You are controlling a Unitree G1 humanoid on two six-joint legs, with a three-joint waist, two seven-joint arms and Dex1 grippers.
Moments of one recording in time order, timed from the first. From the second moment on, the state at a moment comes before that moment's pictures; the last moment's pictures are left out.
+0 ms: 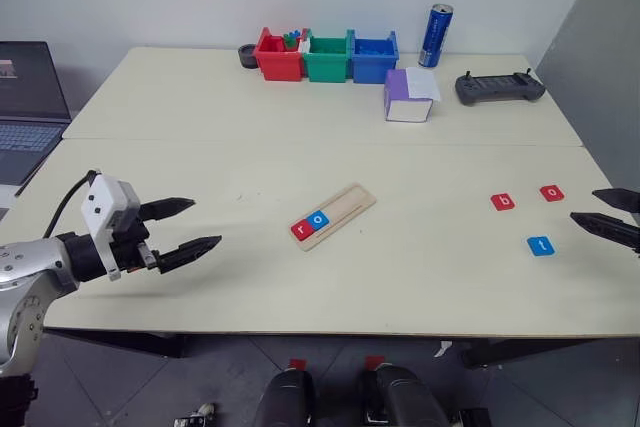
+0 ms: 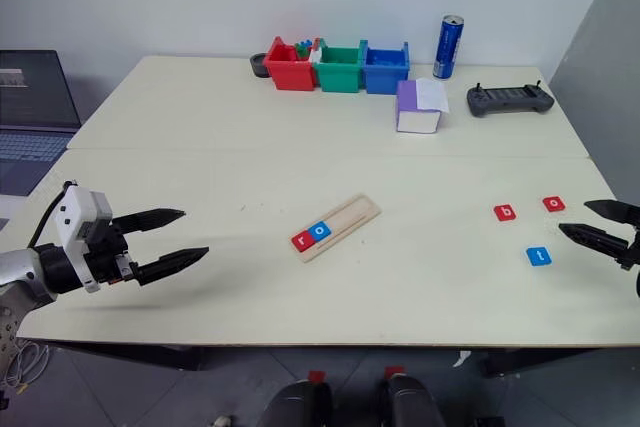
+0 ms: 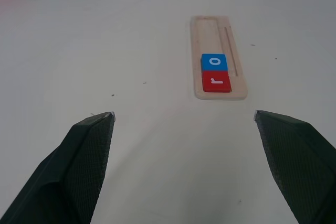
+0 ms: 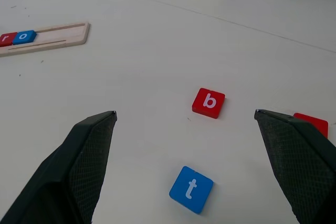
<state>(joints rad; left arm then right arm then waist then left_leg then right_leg) -0.01 0.92 0.40 -0.16 -0.56 0.43 -1.08 -0.21 -1.07 -0.47 0.35 0.51 0.47 1.28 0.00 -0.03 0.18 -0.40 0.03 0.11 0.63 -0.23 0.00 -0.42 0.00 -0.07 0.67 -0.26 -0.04</state>
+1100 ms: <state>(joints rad) -0.33 0.58 -0.01 0.13 -0.26 0.18 -0.93 -0.32 -0.78 -0.01 -0.18 0.54 0.64 1.17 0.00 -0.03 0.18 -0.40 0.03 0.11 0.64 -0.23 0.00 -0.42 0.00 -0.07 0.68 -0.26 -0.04</state>
